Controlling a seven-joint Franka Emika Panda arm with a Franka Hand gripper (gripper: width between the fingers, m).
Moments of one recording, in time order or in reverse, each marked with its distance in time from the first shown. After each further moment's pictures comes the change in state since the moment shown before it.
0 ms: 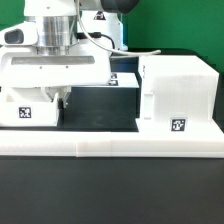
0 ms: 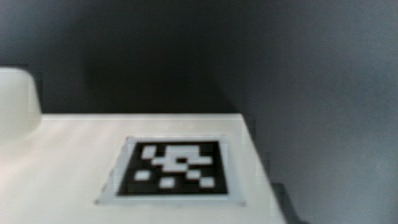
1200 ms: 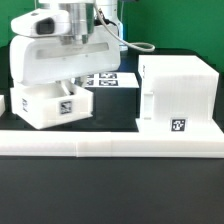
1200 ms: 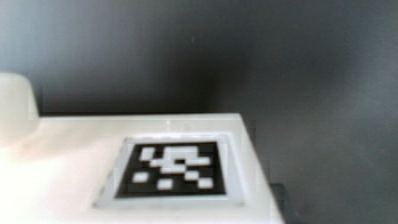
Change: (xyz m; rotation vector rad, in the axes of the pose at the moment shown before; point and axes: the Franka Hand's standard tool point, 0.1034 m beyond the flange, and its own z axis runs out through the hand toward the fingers) arm 0.021 -0.032 -0.019 -0.001 -0.006 -0.638
